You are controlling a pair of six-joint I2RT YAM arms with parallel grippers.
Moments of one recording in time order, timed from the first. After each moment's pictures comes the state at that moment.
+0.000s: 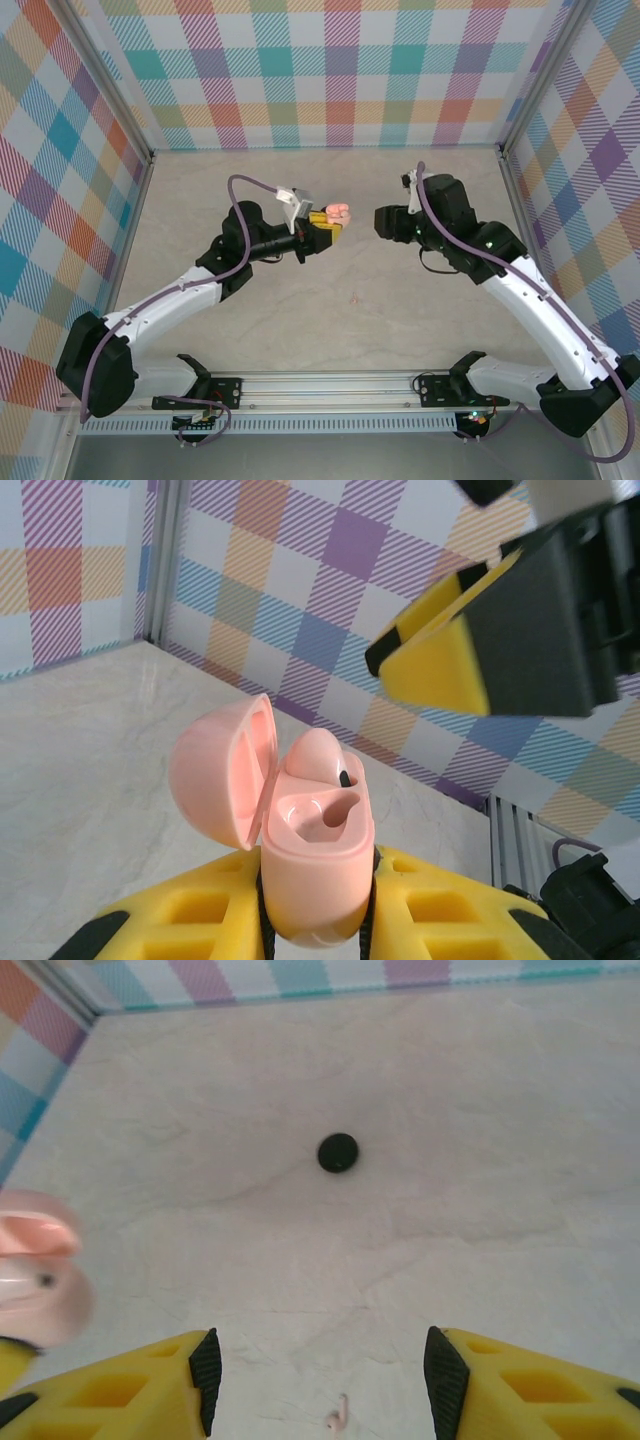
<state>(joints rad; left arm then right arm) -0.64 1.25 0.85 0.32 0.57 -0.25 0.63 1.12 1.31 -0.85 0.10 0.42</state>
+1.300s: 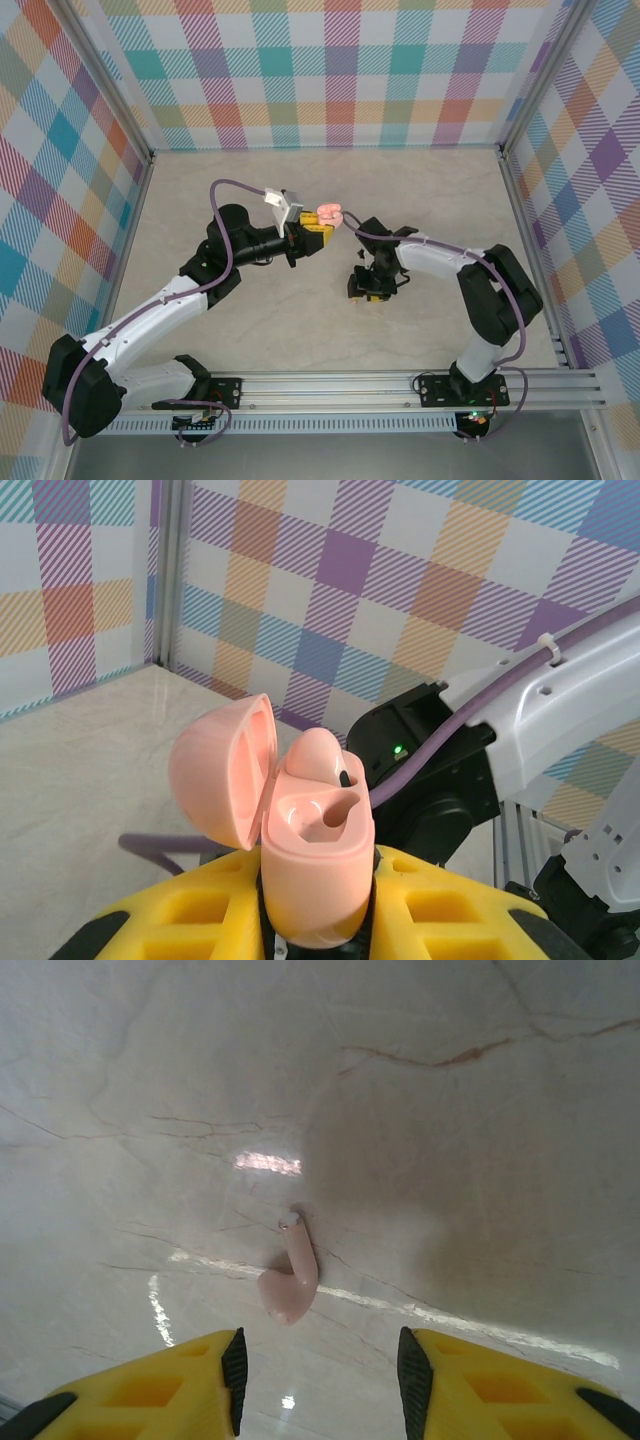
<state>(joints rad) -0.64 1.14 0.85 0.23 0.55 -0.20 0.64 1.71 1.02 -0.76 -0.32 0.59</state>
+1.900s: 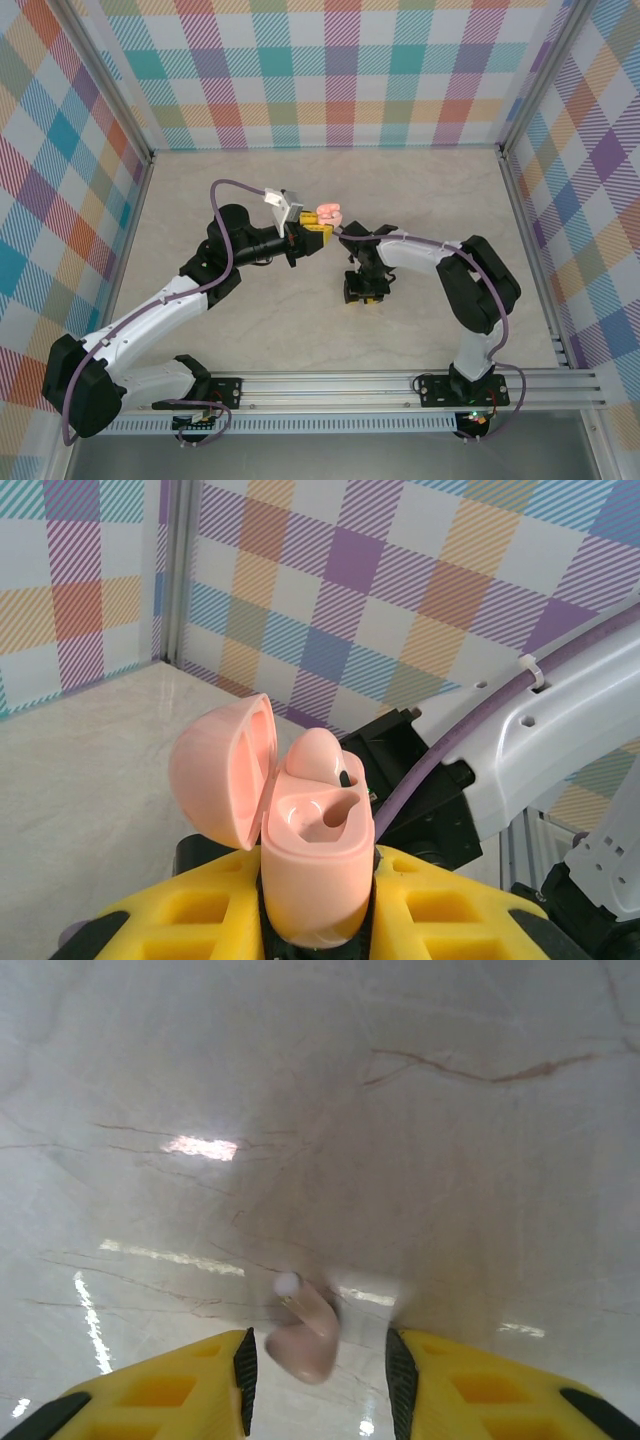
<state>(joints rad) -0.64 1.14 0.85 0.22 0.54 -0.20 0.71 1.82 1.13 -0.86 -0.20 0.57</state>
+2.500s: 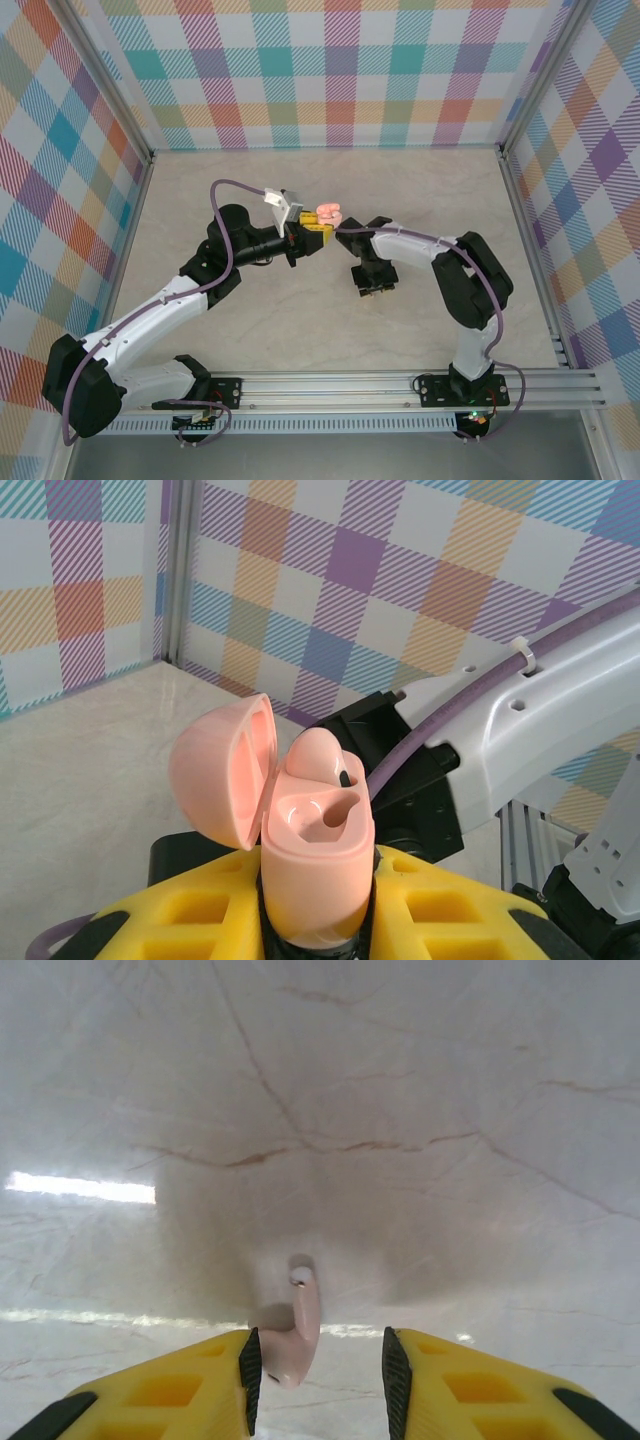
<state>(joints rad) -0.64 1.14 0.85 0.22 0.54 -0.20 0.71 1.87 1.25 -1.03 0.09 0.49</state>
